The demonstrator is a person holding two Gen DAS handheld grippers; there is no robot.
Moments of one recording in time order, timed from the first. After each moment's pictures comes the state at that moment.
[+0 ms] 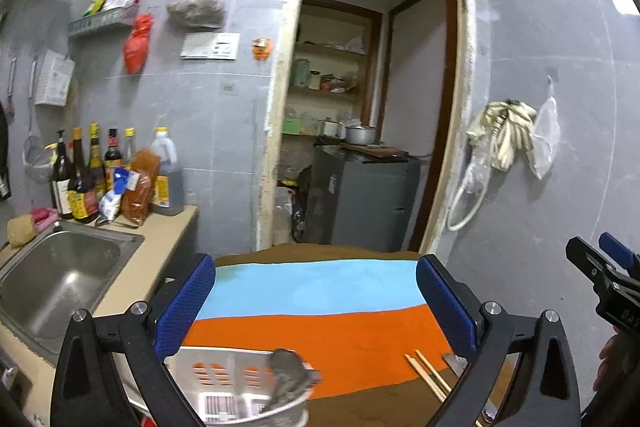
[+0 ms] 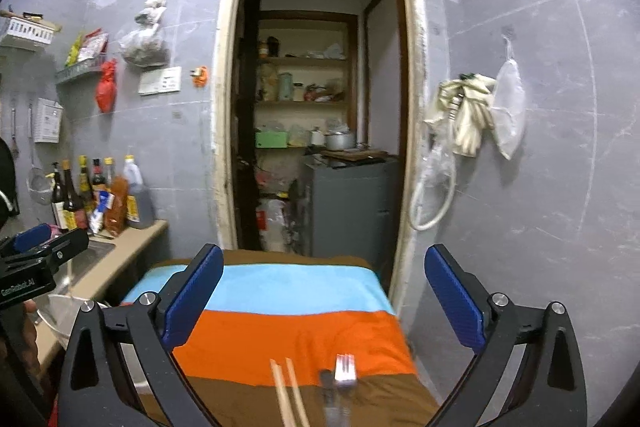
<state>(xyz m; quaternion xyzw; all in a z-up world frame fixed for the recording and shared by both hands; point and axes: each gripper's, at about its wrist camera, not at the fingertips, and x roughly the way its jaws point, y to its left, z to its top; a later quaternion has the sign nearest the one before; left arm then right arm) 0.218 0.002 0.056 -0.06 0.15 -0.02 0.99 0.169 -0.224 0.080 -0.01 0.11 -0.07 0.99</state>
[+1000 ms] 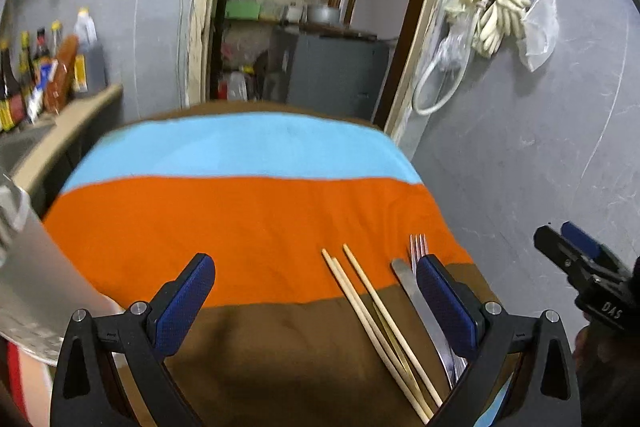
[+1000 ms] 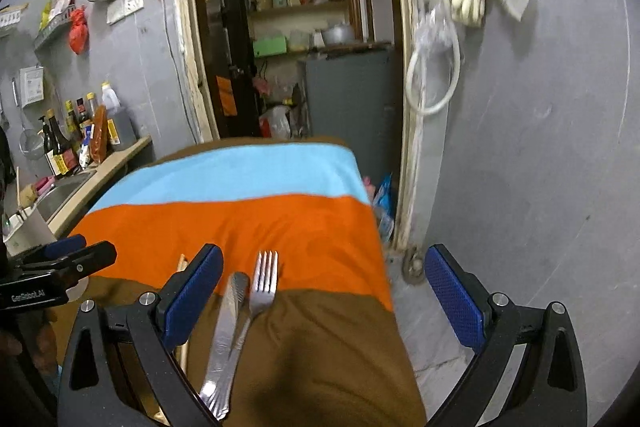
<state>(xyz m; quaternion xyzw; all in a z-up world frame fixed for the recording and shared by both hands) 0.294 -0.114 -0.078 -0.08 0.34 -0.08 0.93 0.241 -0.356 -0.072 0.05 0.28 -0.01 0.96</state>
